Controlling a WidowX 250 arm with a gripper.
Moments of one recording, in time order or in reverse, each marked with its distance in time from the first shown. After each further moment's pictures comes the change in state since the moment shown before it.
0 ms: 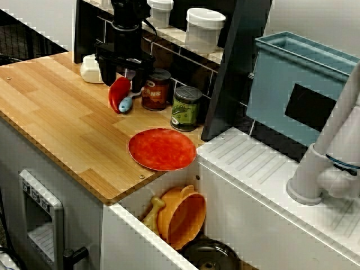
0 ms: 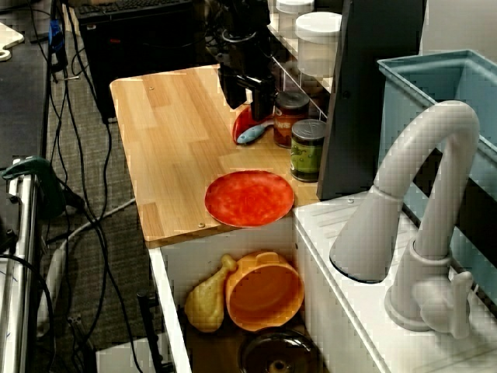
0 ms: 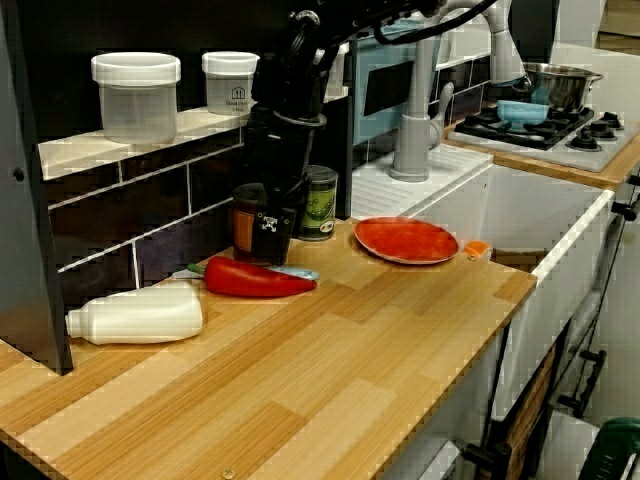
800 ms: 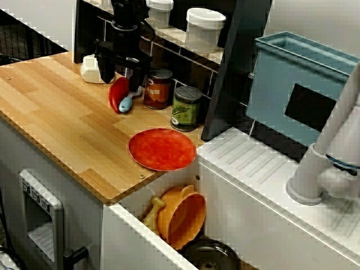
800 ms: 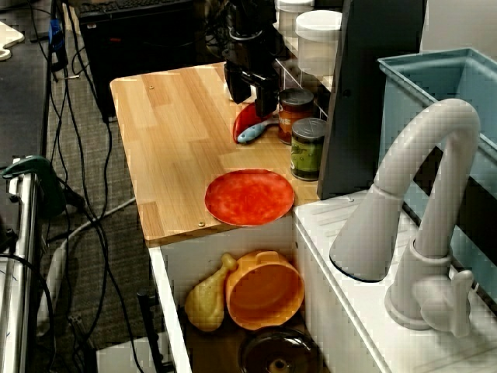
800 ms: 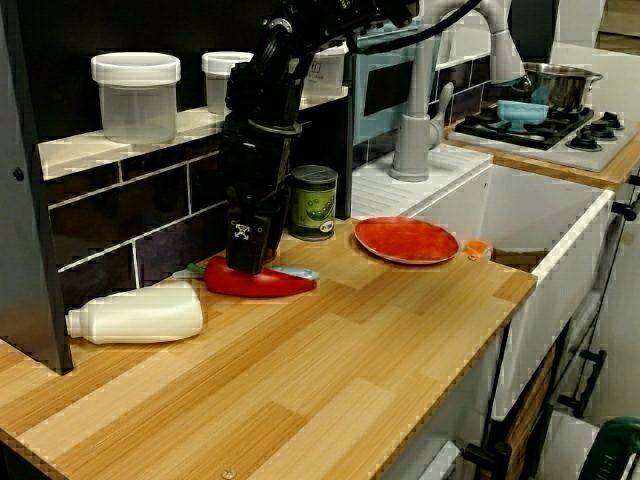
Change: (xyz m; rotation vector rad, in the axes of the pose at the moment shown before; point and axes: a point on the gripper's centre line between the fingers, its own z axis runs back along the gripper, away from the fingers) arm 0.015 0.011 -0.007 0.033 -0.002 -0.038
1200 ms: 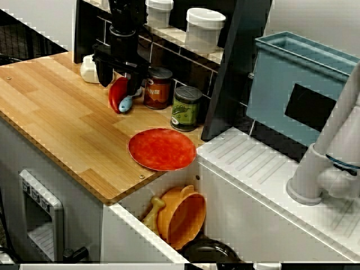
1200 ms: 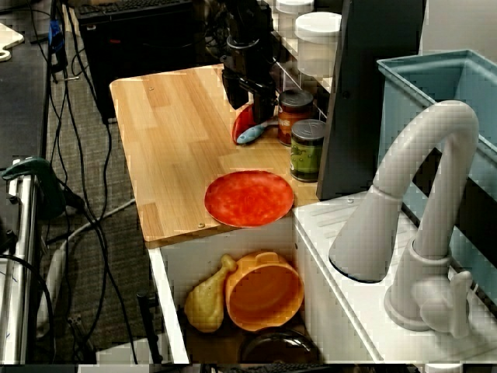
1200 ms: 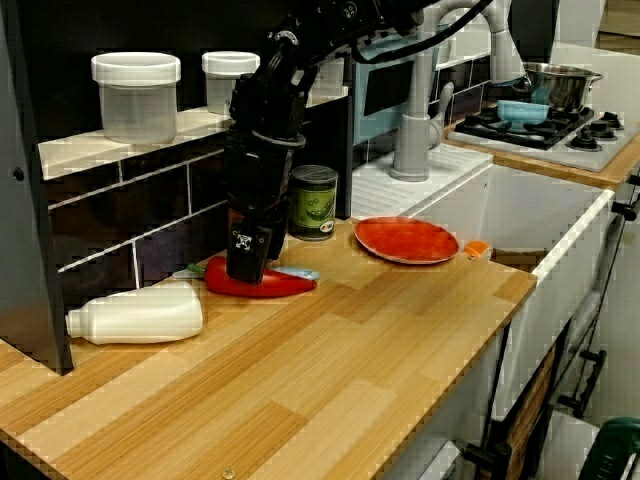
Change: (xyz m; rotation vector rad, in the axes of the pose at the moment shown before) arm -0.004 0.002 -0.009 0.016 -0.014 -0.005
